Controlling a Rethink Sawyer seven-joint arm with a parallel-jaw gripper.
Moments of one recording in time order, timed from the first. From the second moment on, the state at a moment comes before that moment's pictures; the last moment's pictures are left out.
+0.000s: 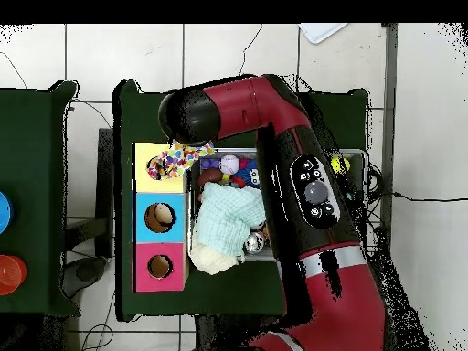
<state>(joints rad) -0.39 -0.55 0.60 1.15 -0.56 0.90 1.85</state>
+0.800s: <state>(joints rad) -0.36 -0.55 0.60 1.22 -0.47 1.03 1.85</state>
